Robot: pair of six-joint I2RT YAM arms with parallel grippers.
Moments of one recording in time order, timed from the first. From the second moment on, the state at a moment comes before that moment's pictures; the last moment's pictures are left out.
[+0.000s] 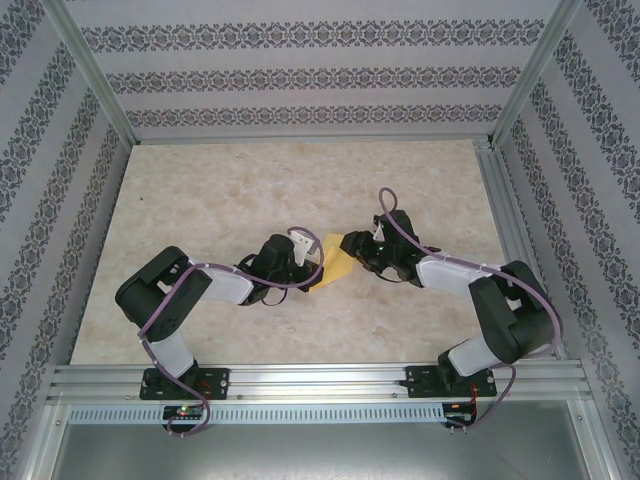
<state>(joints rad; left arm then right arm) -0.71 1.74 0.64 0.48 0.34 -0.44 0.45 1.52 0.64 0.14 -0.42 0.95</state>
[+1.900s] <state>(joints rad) -0.67 1.77 0.64 0.51 0.37 -0.72 0.47 1.74 0.71 0.20 -0.45 0.90</state>
